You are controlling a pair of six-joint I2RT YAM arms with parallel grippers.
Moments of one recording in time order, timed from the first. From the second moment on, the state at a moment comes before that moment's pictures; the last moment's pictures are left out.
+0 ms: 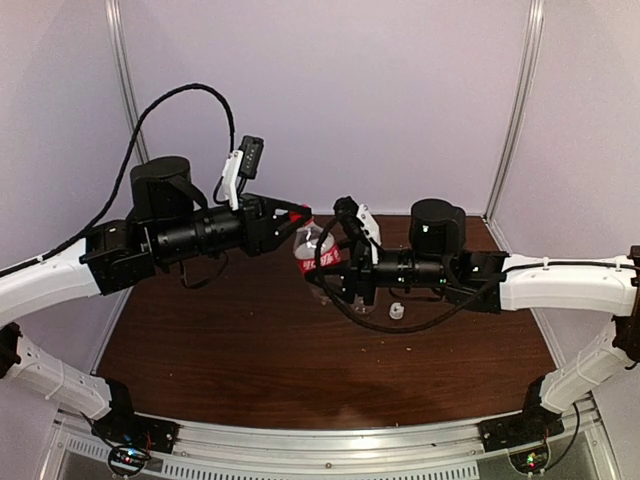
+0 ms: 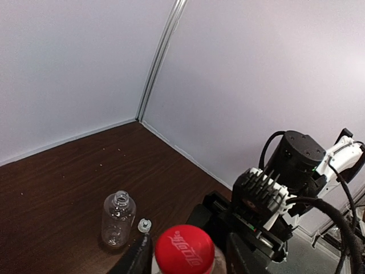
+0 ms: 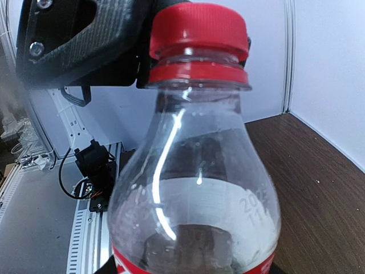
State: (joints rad) left arm -1.02 1.21 1.17 -0.06 0.04 -0.40; right arm 0.98 1.41 1.02 0.25 -0.37 0.08
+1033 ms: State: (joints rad) left arm -0.92 1.19 1.19 0.01 0.75 -0.21; right arm 0.96 1.45 1.01 0.40 -0.95 0.22
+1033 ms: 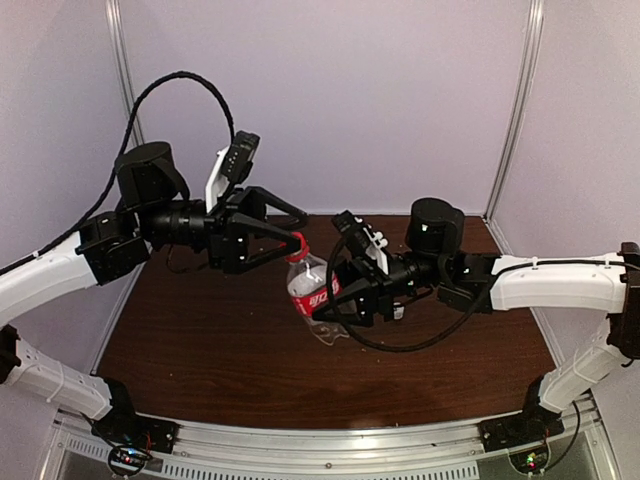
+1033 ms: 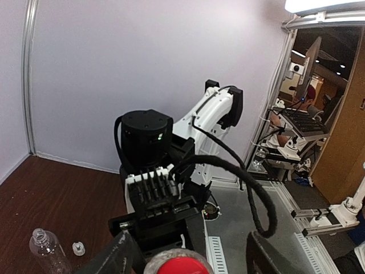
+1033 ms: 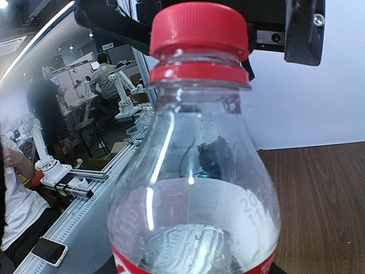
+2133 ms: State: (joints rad) left arm -1.02 1.23 1.21 -0.13 -0.01 -0.41; right arm 0.99 1.43 1.03 0.23 -0.35 0.11
